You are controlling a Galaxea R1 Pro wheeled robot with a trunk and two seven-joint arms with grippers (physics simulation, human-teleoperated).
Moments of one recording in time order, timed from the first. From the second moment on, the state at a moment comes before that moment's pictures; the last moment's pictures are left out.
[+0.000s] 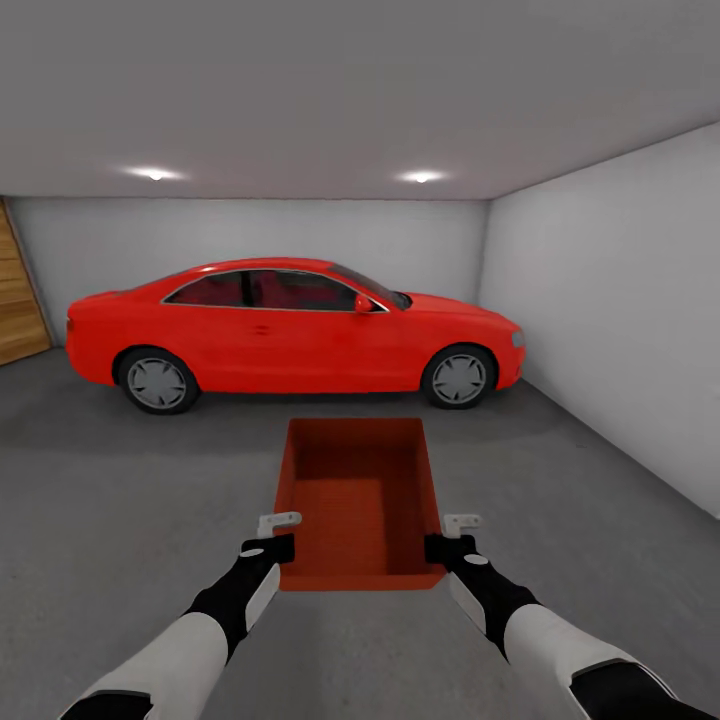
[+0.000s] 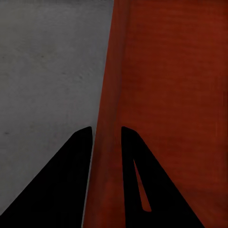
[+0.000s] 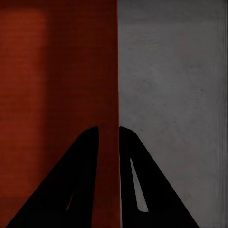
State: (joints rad) left arm -0.71 -0.13 0.00 -0.38 0.08 0.14 0.25; right arm -0.77 0.08 0.20 -0.23 -0.18 -0.03 -0.10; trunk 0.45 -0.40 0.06
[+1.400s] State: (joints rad) left arm -0.71 -0.13 0.00 -0.38 0.08 0.14 0.25; right arm -0.77 0.08 0.20 -0.23 -0.18 -0.03 -0.10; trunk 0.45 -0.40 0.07
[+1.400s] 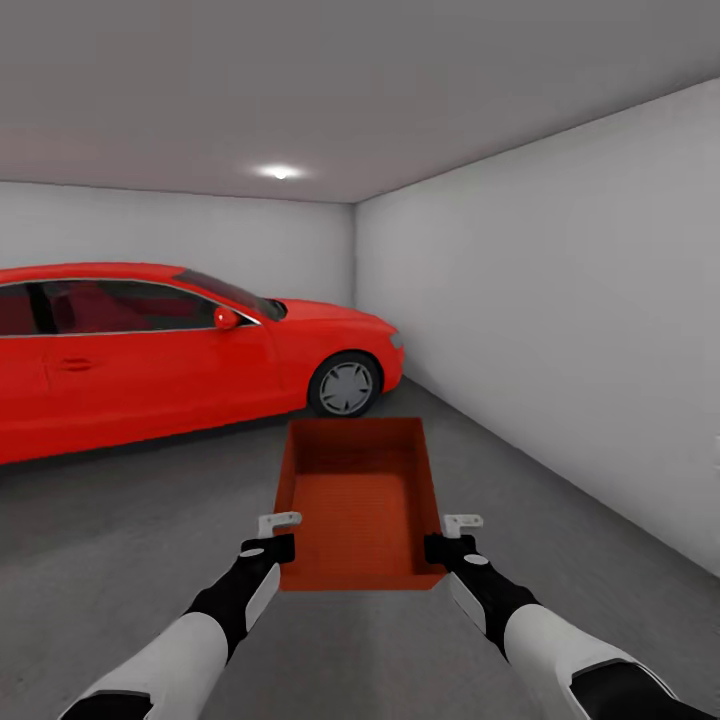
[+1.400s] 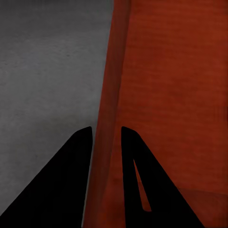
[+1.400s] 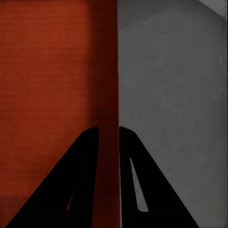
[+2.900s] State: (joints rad) left arm -0.71 -0.13 0.00 -0.38 0.08 0.14 0.25; right arm -0.77 0.08 0.20 -0.23 -0.18 -0.03 -0.10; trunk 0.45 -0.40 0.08
